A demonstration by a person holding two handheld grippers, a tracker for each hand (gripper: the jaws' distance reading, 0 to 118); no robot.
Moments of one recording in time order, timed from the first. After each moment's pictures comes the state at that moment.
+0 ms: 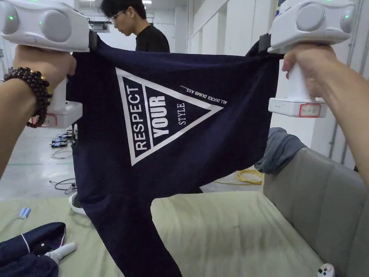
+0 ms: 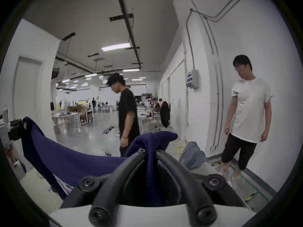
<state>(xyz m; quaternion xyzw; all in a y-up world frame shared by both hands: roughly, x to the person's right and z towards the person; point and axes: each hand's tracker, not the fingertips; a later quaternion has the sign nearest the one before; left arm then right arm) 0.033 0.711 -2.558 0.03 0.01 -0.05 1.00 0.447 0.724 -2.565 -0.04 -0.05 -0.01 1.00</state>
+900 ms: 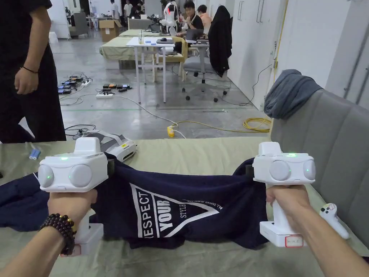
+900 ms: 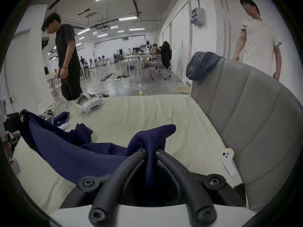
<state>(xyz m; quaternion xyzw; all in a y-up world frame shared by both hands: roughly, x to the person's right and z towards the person) 0.013 0.334 -2.549 -0.23 -0.02 0.02 0.97 0.432 0.311 -2.552 -0.28 -0.02 -0.02 0.96</state>
